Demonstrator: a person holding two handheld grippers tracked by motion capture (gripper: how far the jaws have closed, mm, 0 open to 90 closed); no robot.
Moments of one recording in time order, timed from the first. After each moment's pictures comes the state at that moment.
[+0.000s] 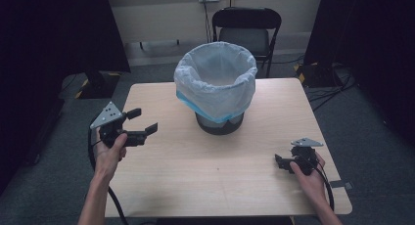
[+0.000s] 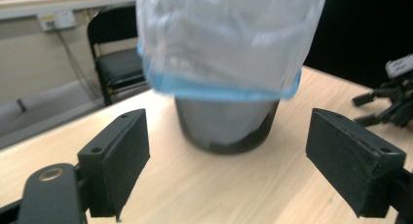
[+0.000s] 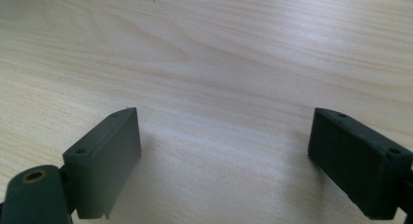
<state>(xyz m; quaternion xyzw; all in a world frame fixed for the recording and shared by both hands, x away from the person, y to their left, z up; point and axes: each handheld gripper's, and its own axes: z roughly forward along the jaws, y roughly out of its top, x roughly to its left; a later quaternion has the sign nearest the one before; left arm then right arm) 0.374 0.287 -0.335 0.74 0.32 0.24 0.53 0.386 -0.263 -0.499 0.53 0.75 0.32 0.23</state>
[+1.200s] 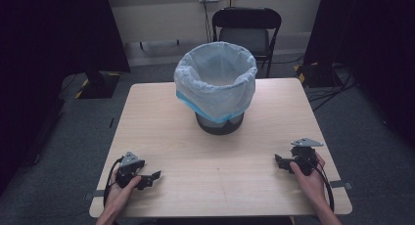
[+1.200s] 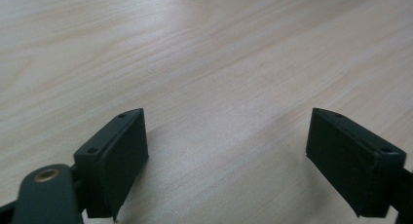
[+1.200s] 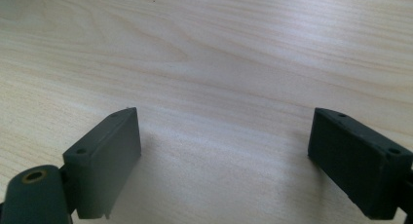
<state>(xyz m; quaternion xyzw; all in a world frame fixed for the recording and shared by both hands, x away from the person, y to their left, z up) 0.344 0.294 -0.499 0.80 0.44 0.17 0.37 0.386 -0.263 -0.499 0.53 0.75 0.32 0.23</state>
